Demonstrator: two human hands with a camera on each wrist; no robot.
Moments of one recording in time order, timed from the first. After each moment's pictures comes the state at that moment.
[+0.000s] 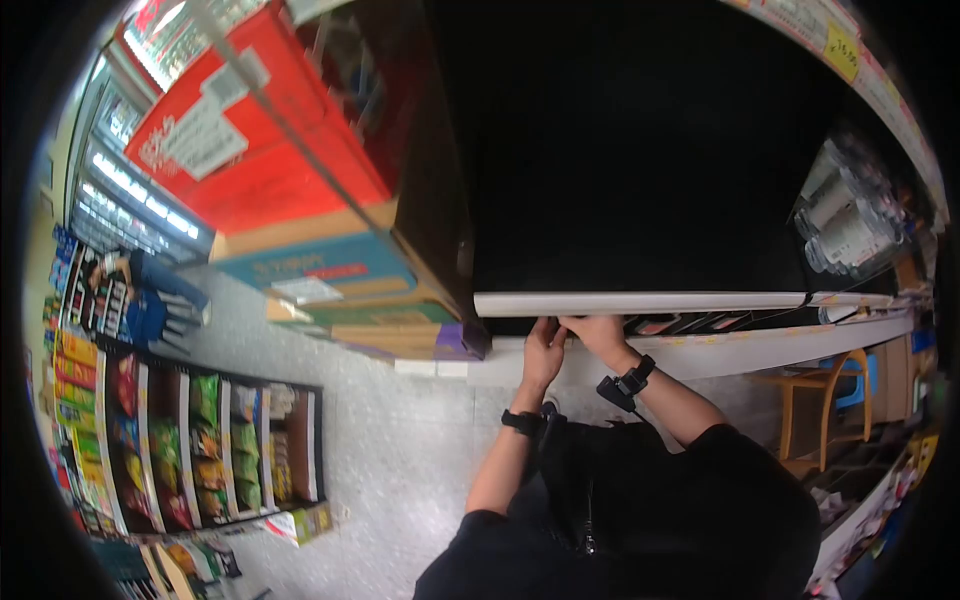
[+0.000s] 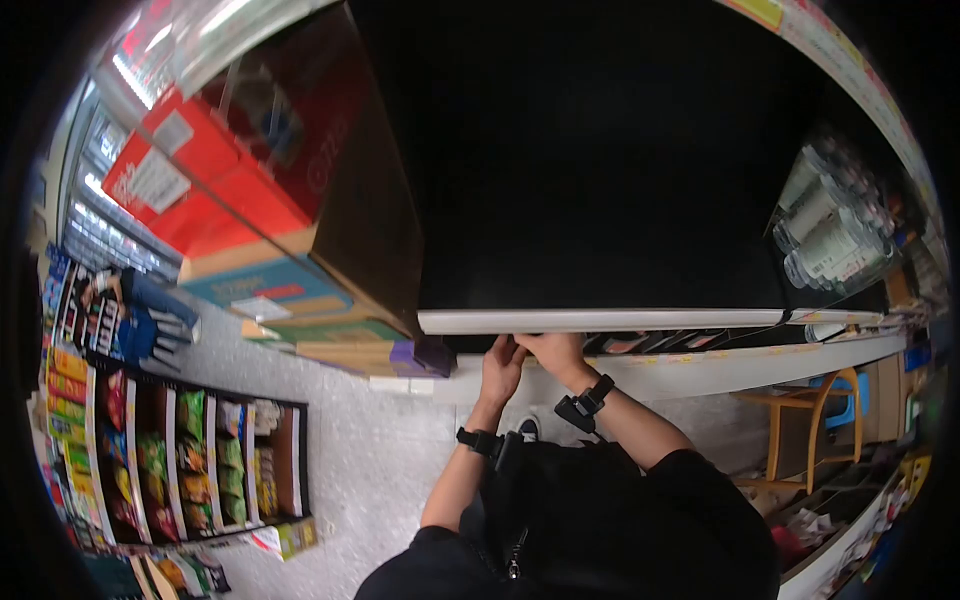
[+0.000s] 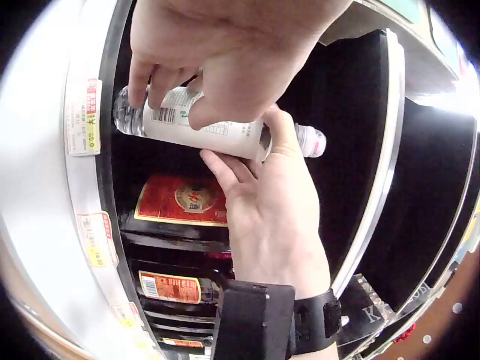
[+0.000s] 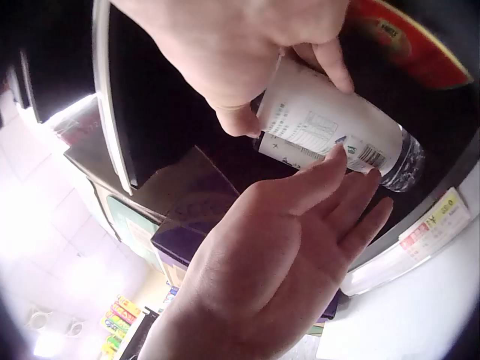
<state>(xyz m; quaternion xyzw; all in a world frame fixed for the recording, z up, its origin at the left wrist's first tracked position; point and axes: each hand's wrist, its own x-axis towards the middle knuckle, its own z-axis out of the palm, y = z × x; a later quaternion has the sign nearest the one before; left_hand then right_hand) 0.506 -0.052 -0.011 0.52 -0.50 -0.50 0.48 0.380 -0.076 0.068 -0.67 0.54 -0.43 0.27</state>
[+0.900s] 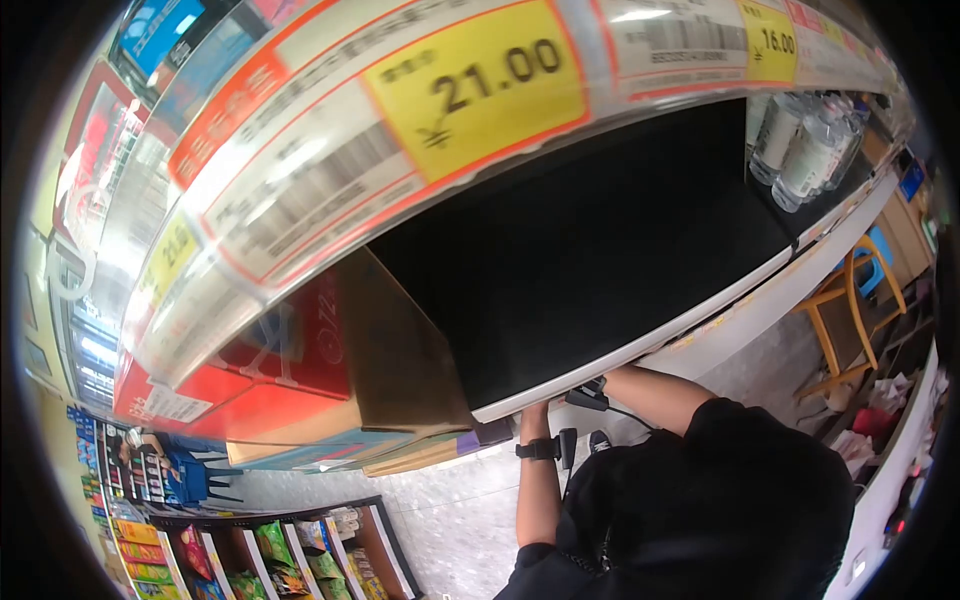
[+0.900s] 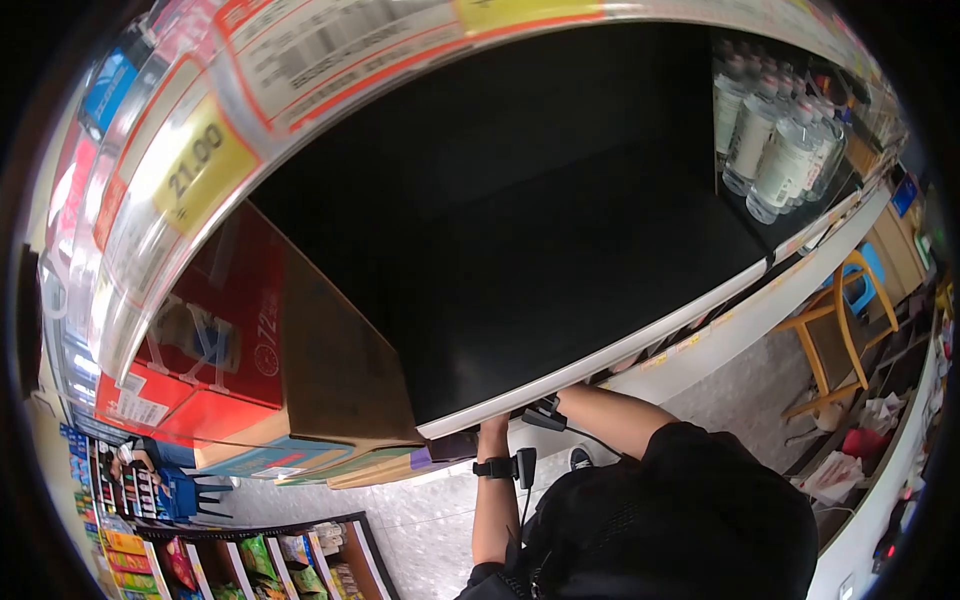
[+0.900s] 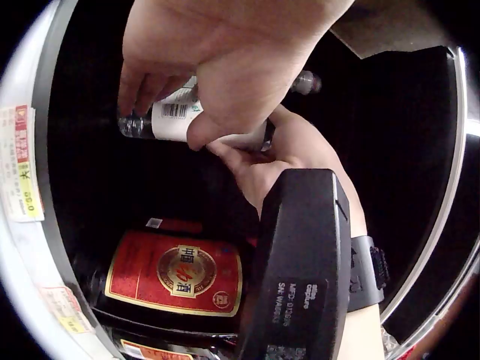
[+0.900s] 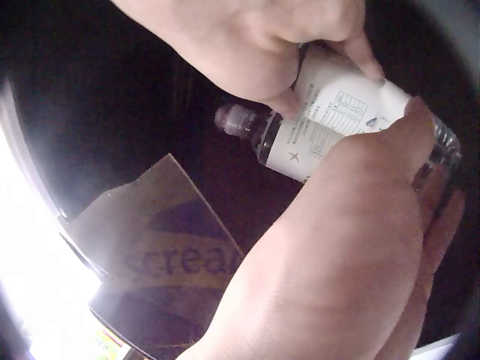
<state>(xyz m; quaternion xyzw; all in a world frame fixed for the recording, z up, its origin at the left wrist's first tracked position) 0.520 -0.111 0.026 0.57 -0.52 -0.36 0.52 0.447 -0.130 0.049 -0.62 0.49 -0.43 0.43</state>
